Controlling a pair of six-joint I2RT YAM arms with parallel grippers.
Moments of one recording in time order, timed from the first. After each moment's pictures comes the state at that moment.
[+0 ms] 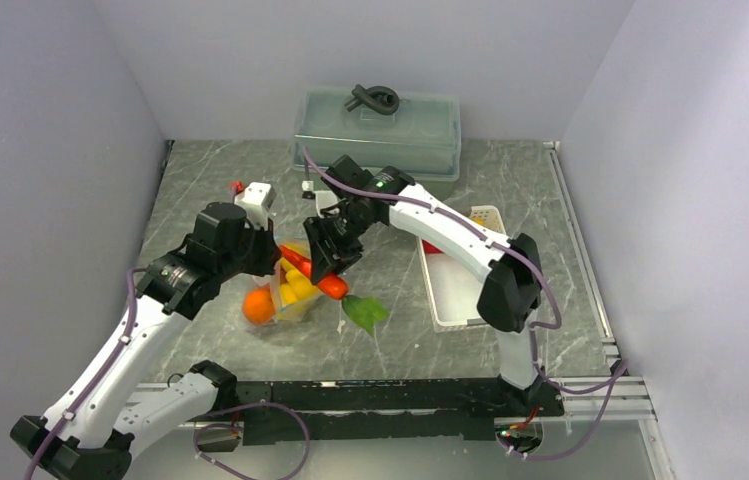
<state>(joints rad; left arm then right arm) -0.49 0.89 1.04 -0.77 -0.02 -0.27 0.86 1.96 1.90 -1.04 -0.61 0.39</state>
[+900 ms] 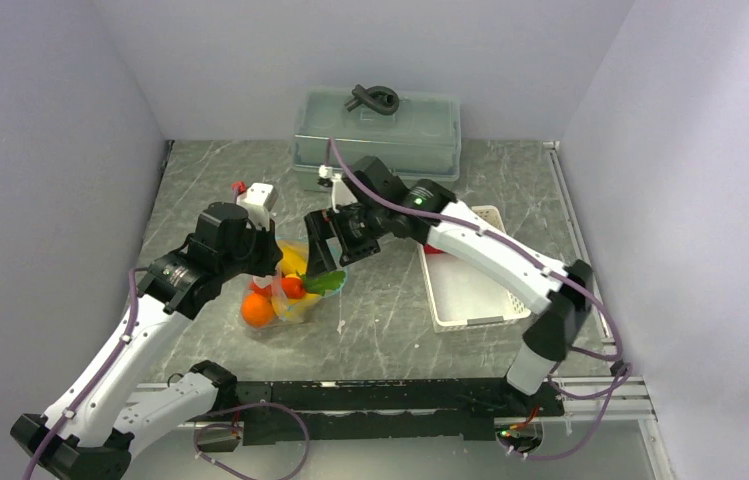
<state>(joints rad) -0.50 0.90 1.04 -0.77 -0.02 -0.27 0.91 1.74 1.78 -0.90 -0.44 0.48</state>
